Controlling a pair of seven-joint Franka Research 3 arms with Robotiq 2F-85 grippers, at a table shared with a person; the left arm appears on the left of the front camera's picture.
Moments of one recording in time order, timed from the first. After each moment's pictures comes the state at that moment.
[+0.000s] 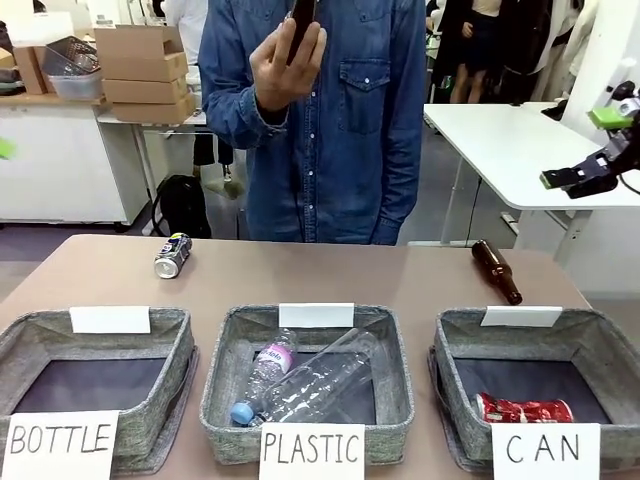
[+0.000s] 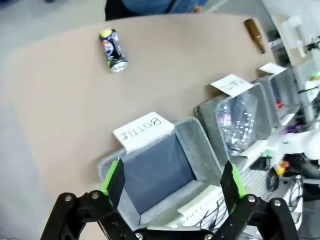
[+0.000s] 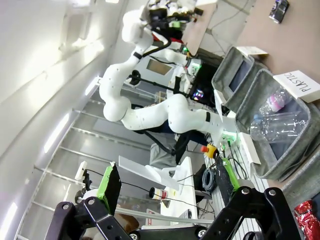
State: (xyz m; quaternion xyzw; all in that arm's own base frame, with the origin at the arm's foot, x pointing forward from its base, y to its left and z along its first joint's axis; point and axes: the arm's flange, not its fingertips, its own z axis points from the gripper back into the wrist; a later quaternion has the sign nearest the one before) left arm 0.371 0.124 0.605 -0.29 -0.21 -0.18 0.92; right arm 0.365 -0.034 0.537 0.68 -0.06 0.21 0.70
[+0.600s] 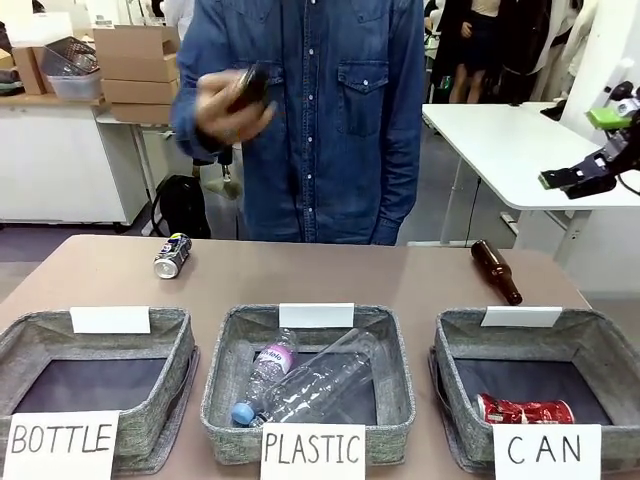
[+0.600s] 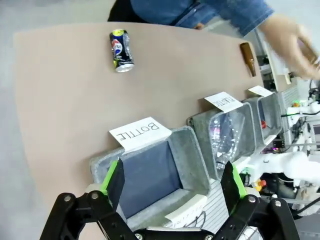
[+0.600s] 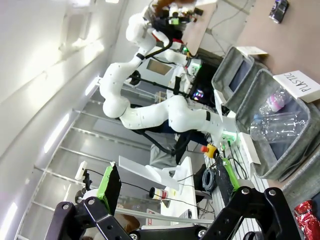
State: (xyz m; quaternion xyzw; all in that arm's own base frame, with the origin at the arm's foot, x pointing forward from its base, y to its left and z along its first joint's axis) left arm 0.378 0.159 0.586 -0.34 -0.21 -0.11 0.91; right arm 0.366 -0.034 0.536 0.68 -0.06 0.21 0.70
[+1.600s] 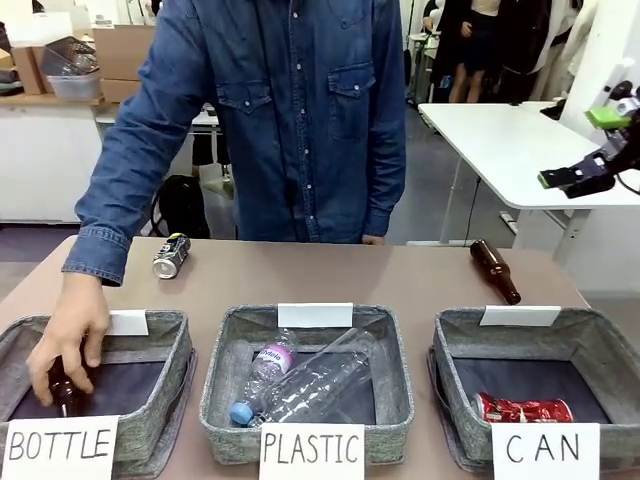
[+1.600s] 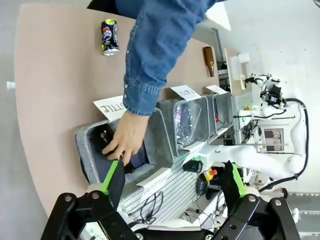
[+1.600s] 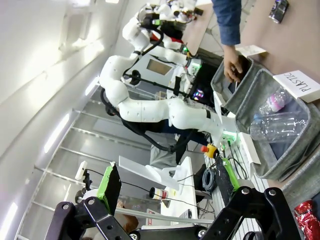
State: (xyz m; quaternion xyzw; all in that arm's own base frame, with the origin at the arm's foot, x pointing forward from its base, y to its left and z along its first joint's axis) left arm 0.343 0.269 0.623 -0.45 -0.17 -0.05 0.88; right arm 0.366 -0.034 0.536 0.68 -0.06 0.21 0.70
